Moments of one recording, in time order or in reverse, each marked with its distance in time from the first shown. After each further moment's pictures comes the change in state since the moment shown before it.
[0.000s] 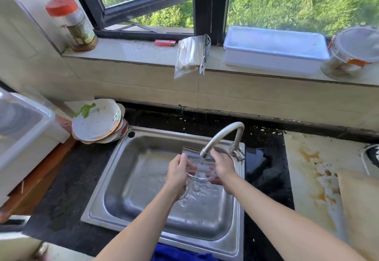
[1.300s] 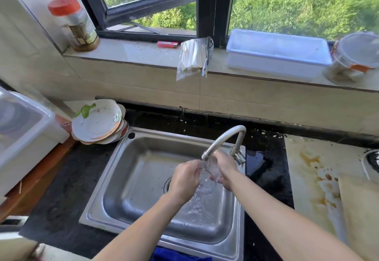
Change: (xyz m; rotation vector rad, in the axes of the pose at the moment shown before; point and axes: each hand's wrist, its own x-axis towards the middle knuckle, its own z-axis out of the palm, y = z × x) left_hand -0.002 -0.008 -0.002 0.655 -0.046 0.729; right_hand 0.010 -0.014 0.002 0.127 0.052 0.126
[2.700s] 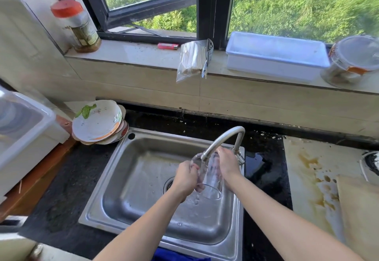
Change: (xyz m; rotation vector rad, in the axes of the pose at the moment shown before) left_hand 0.010 0.014 0.004 -0.567 -0.189 -0.638; right_hand -0.003 -0.004 -0.006 -0.134 0.028 -0.283
